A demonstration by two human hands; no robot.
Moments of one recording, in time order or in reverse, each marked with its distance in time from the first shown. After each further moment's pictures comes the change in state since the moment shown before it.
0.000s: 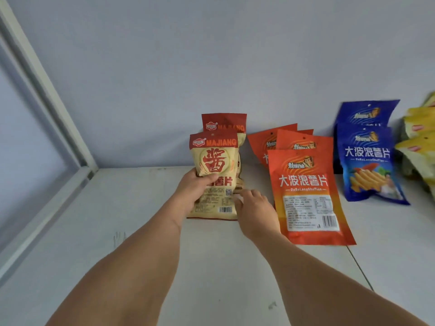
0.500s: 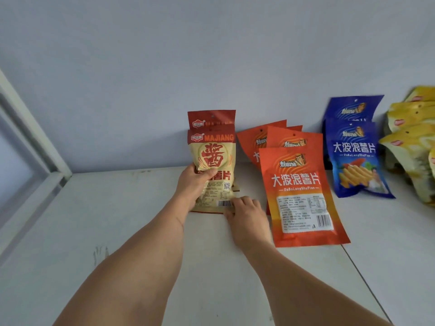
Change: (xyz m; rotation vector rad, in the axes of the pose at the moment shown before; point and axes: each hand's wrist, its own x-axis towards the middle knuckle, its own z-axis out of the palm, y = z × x) left_hand 0.039 -0.008 0.025 0.048 0.026 0.103; right_hand 0.003 0.006 0.025 -0.083 0.025 0.039
